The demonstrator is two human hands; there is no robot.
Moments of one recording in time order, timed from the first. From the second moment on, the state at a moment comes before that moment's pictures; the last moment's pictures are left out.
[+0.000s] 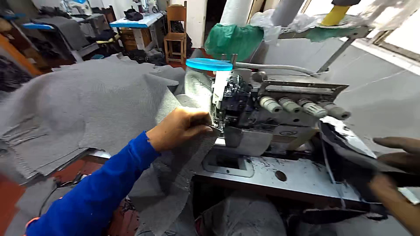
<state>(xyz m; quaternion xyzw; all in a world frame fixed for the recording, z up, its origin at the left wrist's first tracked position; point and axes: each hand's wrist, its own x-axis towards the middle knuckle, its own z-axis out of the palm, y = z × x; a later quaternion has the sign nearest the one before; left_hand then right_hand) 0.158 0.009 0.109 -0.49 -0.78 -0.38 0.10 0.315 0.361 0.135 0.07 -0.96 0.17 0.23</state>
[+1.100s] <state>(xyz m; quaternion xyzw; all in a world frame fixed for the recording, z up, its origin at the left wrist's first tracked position) 0.232 0.059 0.040 -0.29 -0.87 -0.10 0.38 0.323 0.170 -0.020 0.13 -0.71 0.70 0.04</state>
